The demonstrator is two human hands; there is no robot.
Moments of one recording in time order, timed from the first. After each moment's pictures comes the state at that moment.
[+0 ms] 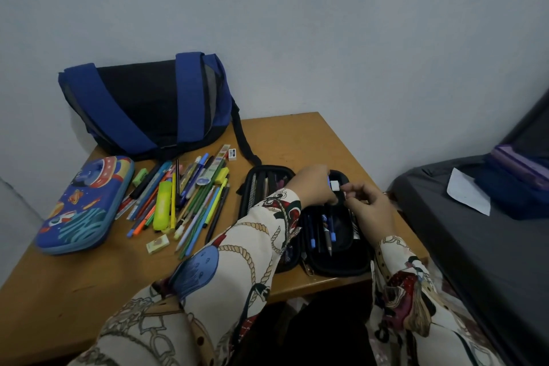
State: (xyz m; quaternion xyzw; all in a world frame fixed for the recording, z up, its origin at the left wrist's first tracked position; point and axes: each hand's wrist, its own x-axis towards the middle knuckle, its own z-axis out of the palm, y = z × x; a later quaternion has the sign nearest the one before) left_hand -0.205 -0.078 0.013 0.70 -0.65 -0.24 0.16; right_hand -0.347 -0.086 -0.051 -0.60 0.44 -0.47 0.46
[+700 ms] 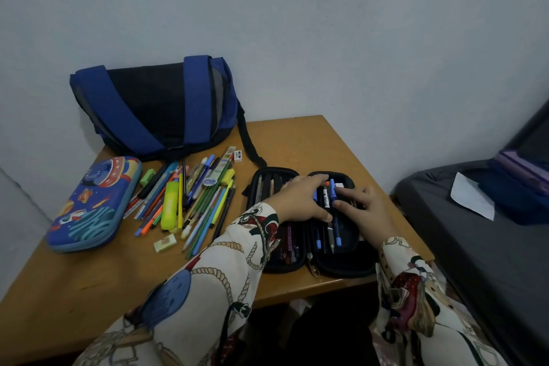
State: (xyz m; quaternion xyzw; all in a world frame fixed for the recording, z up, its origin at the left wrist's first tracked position) left_hand -0.170 -0.053 -0.012 0.68 -0.66 -0.29 0.17; right_hand -0.344 -0.089 -0.047 -0.70 0.45 -0.37 0.41
